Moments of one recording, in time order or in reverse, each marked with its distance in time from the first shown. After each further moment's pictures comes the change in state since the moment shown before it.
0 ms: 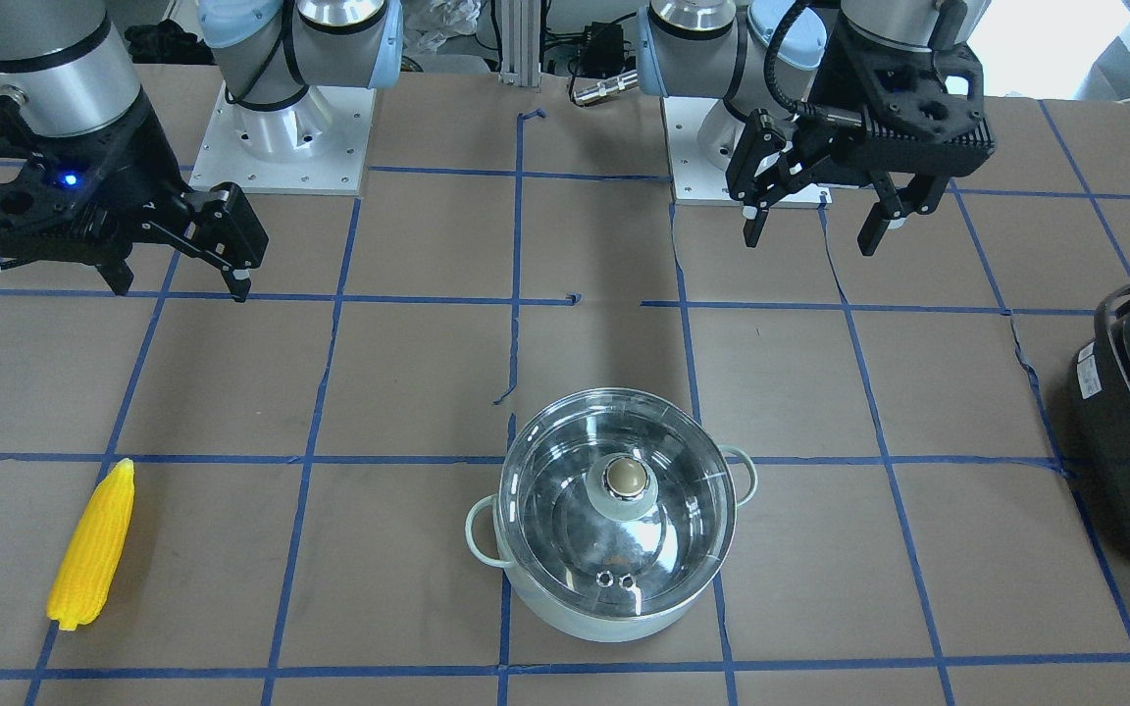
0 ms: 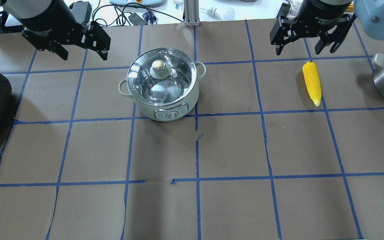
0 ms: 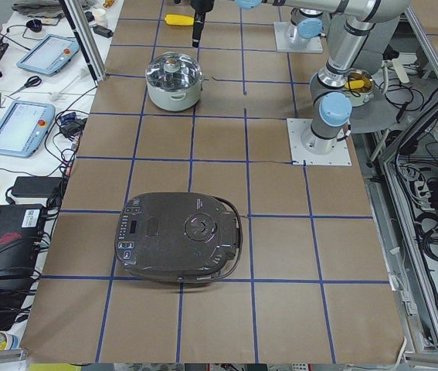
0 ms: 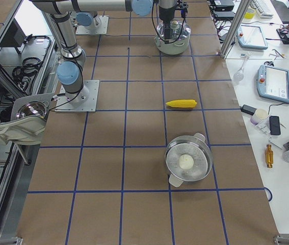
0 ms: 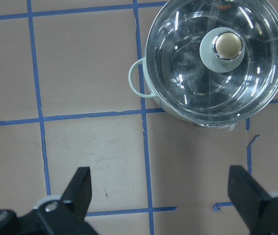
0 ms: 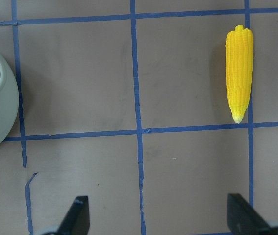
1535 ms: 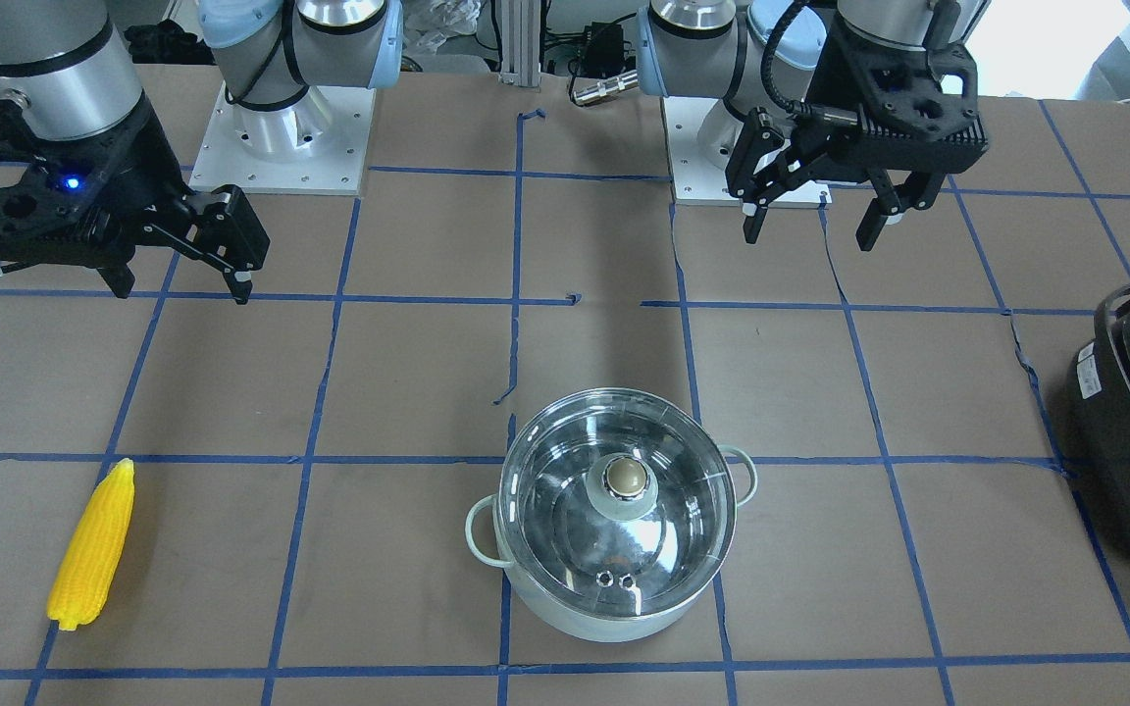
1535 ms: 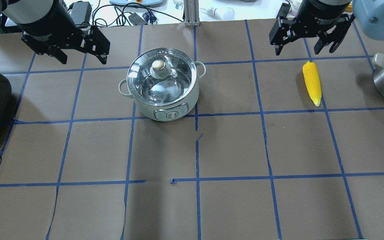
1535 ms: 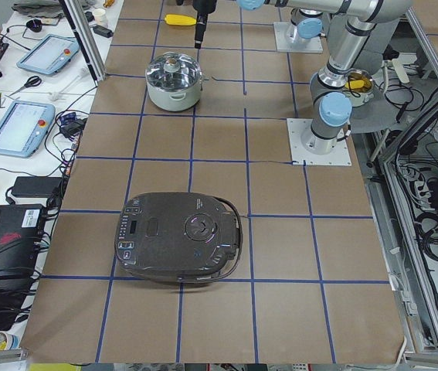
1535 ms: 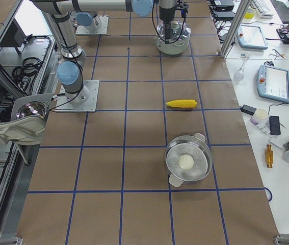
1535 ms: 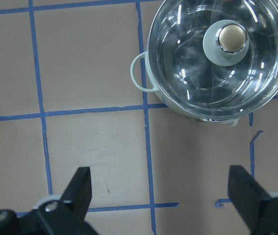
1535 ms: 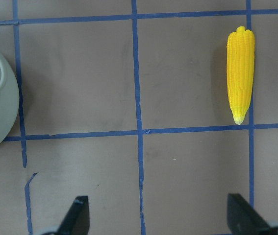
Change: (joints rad) left arm 0.000 0.013 -0.019 0.000 0.007 -0.006; right arm 0.001 0.003 0.000 -0.003 0.000 -0.006
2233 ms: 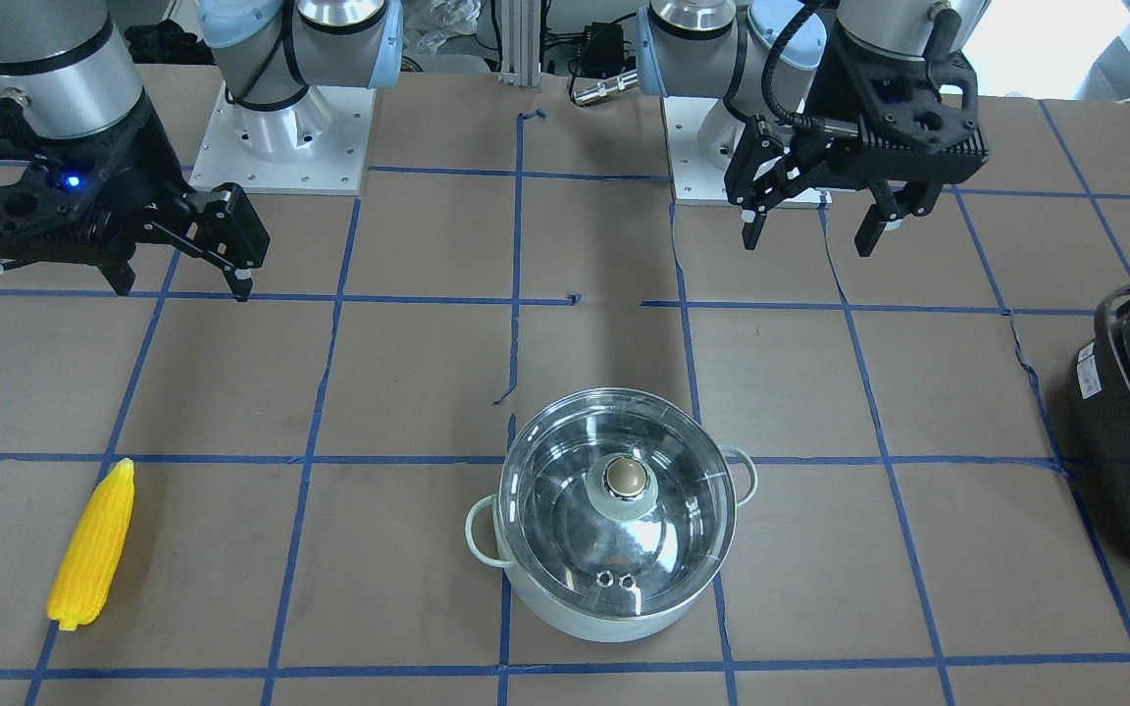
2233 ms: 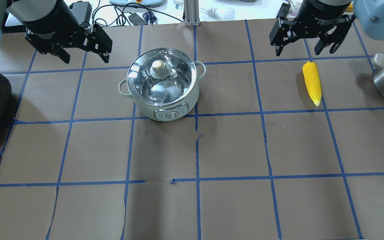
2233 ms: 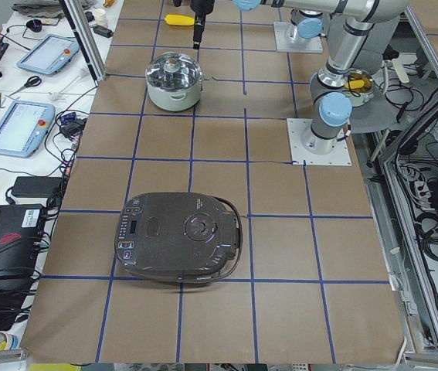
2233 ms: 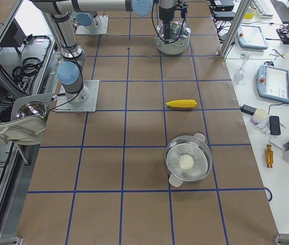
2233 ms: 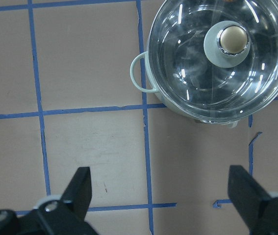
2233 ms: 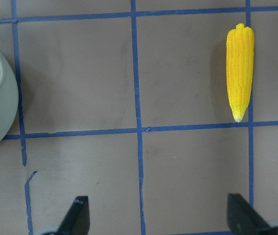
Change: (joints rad) left arm -0.003 -0.022 0.015 -0.008 -0.007 -0.018; right arm 0.000 -0.002 0.000 0.008 -0.002 0.004
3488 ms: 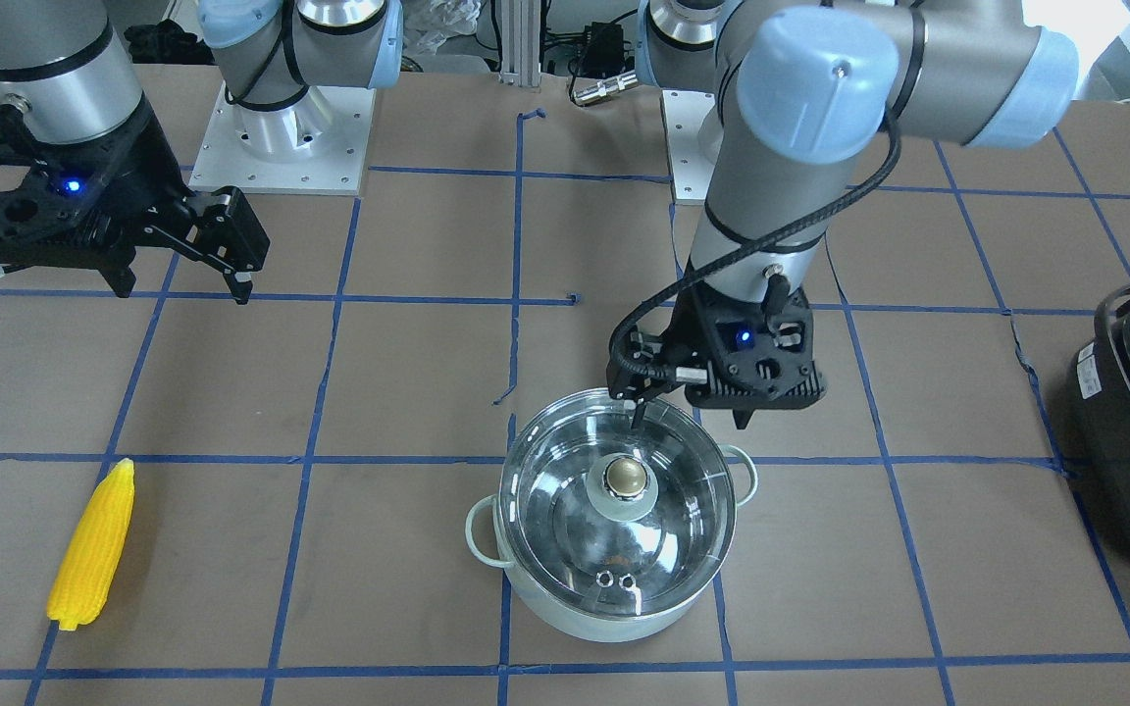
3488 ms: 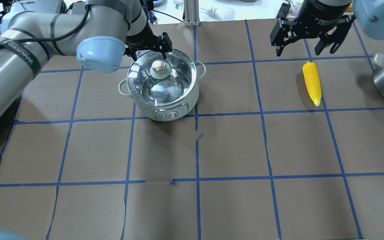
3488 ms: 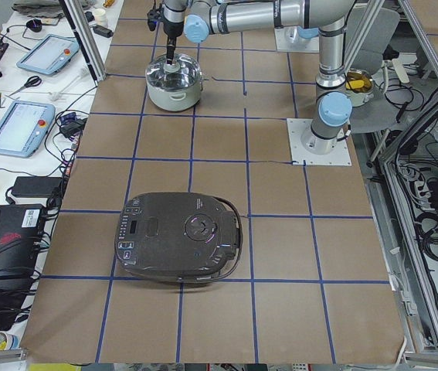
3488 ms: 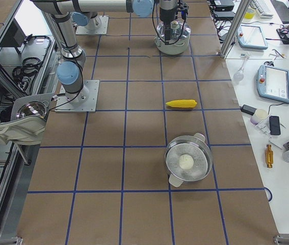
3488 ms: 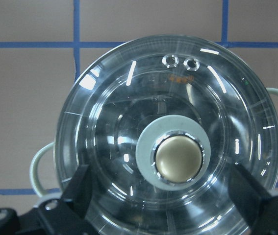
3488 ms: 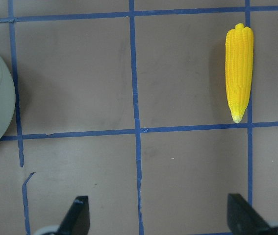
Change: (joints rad) left arm -0.170 -0.385 0.019 0.426 0.008 -0.202; right arm -0.013 0.008 -0.001 -0.004 -0.002 -0.009
